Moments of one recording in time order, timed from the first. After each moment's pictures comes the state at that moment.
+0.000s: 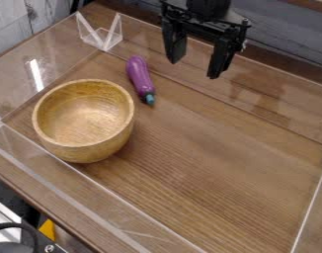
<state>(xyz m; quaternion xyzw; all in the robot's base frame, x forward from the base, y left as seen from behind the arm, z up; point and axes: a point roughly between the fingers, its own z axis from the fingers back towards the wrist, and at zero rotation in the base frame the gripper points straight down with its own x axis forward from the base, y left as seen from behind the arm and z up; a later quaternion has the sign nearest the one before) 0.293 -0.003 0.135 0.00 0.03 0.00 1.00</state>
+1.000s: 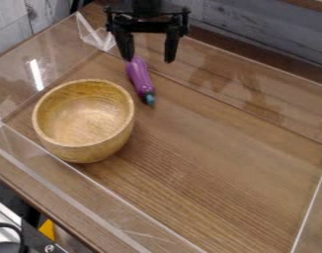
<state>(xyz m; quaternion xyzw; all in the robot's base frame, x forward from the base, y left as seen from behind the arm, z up) 0.307 0.082 0.106 -0.02 0.01 0.25 0.97</state>
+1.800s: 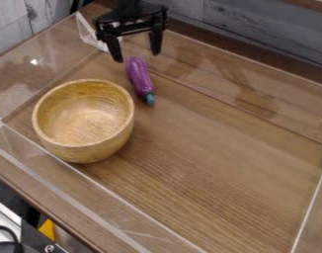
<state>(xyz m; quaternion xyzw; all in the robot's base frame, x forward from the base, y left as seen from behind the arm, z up) 0.336 0.128 0.075 -0.04 -0.02 0.41 0.91</state>
